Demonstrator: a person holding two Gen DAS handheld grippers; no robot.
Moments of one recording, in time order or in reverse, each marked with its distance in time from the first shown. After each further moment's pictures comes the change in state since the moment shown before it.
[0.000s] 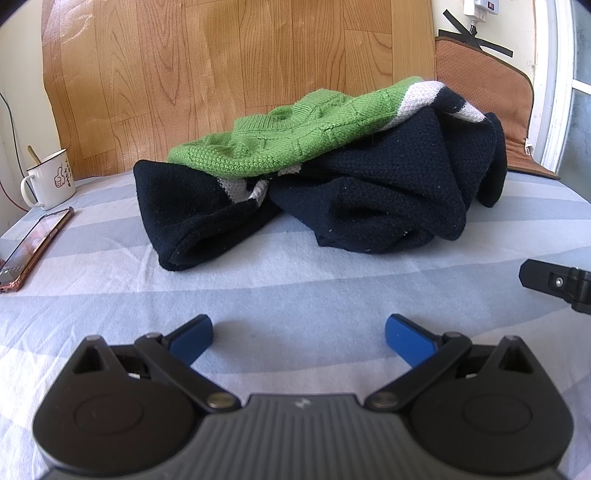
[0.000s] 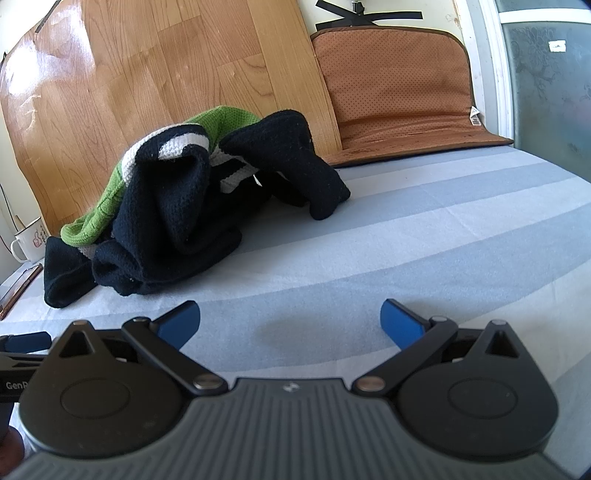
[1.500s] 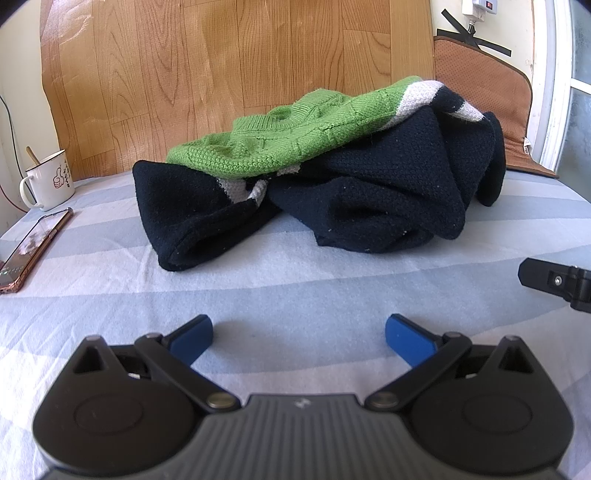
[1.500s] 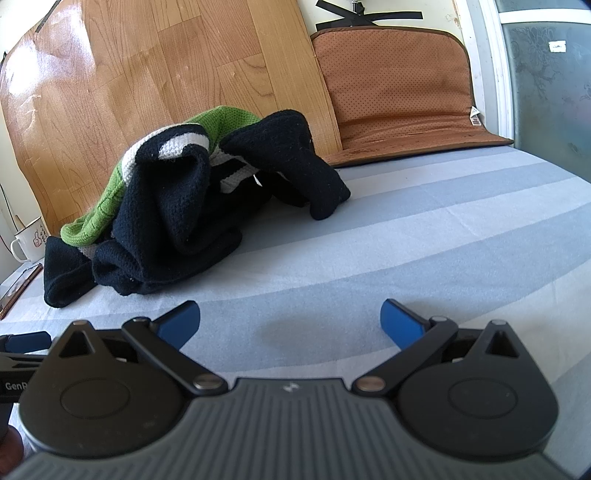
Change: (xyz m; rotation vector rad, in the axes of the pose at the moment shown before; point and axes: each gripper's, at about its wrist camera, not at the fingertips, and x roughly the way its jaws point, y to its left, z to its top) left arm 0.001 -0.002 0.000 0.003 0.002 -0.002; right arm 0.000 -0.001 0.000 0.001 0.000 0.001
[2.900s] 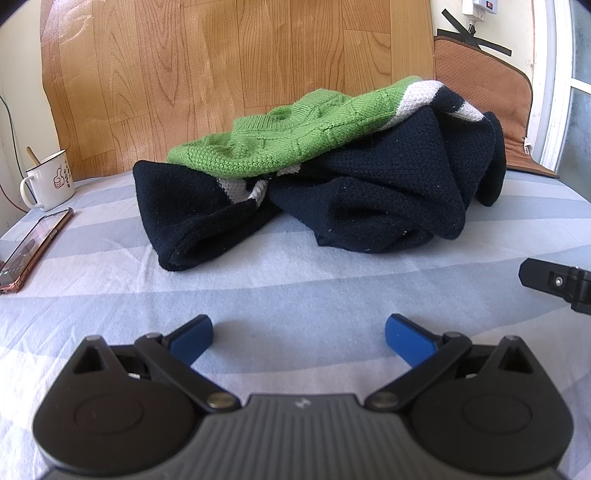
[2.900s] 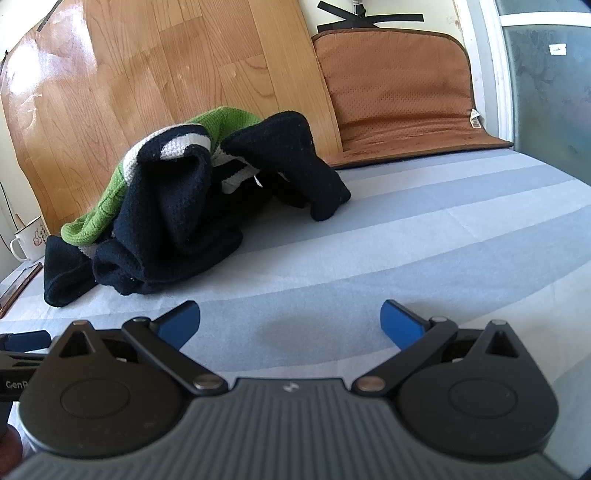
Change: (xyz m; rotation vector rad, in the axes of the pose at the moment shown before) left arm 0.000 0.000 0.000 -0.001 0.001 0.000; right arm -0.002 0.003 0.000 -0.003 -0.007 -0.006
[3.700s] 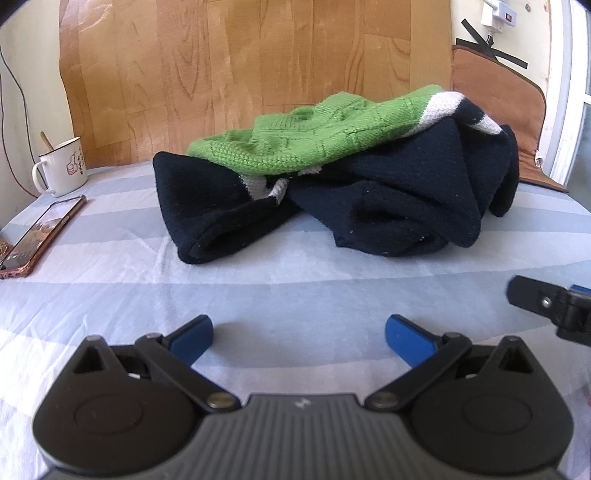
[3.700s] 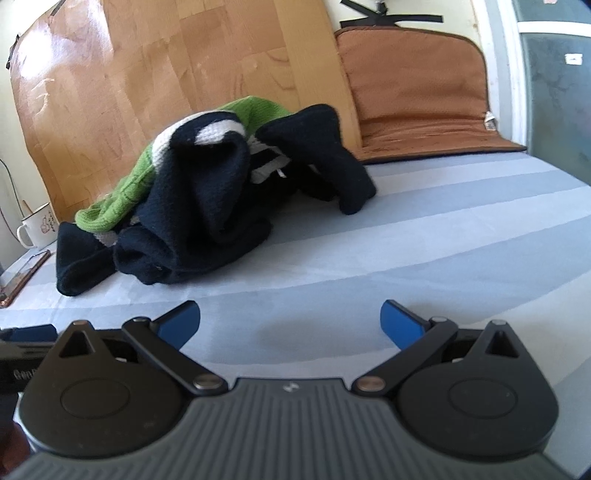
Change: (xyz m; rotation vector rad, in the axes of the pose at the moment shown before) left arm -0.005 0.013 -0.001 -0.053 0.001 0.013; right arm 0.005 0.029 0.000 -0.028 0.027 0.022
